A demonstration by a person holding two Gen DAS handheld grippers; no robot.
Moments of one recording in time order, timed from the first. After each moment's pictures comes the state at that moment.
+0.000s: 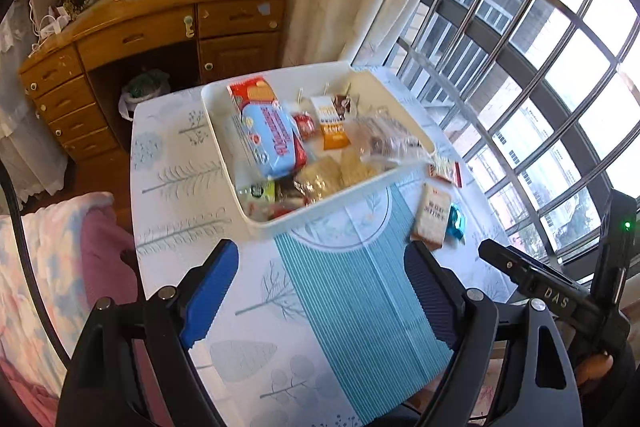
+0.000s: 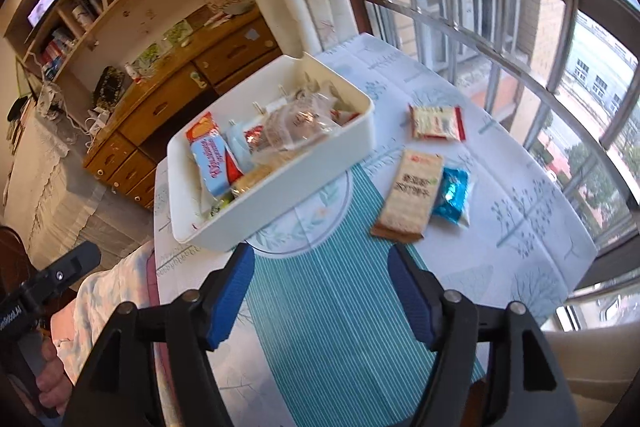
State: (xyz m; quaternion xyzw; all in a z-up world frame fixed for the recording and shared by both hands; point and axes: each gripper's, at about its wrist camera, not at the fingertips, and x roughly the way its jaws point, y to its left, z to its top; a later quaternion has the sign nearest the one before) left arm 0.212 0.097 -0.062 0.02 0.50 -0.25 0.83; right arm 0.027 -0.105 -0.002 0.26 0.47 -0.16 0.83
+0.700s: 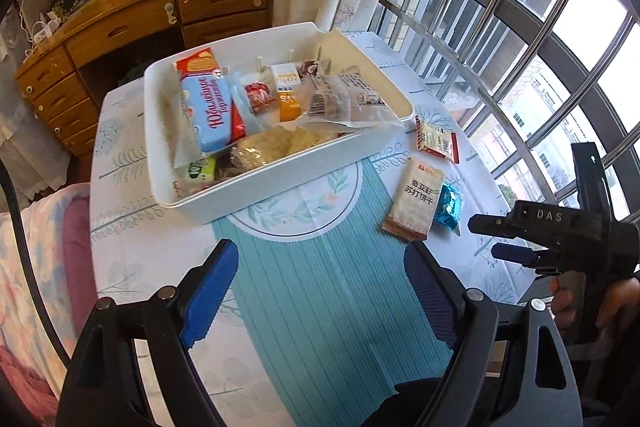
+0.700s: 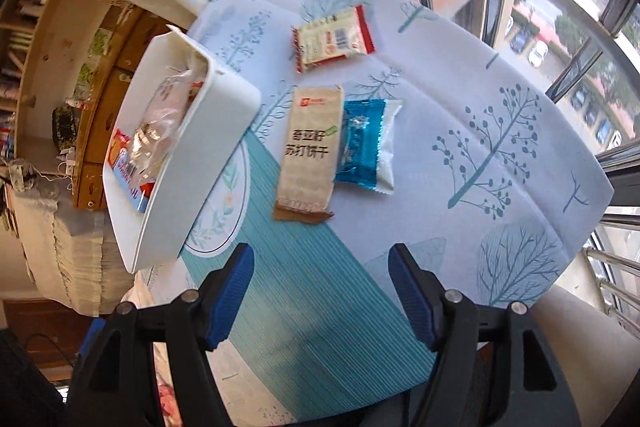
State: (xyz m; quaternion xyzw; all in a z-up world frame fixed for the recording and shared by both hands) left arm 0.189 -0.014 -0.114 0.06 0.52 -0.22 0.82; right arm 0.029 -0.235 -0.087 0.42 0.57 -0.17 0.68
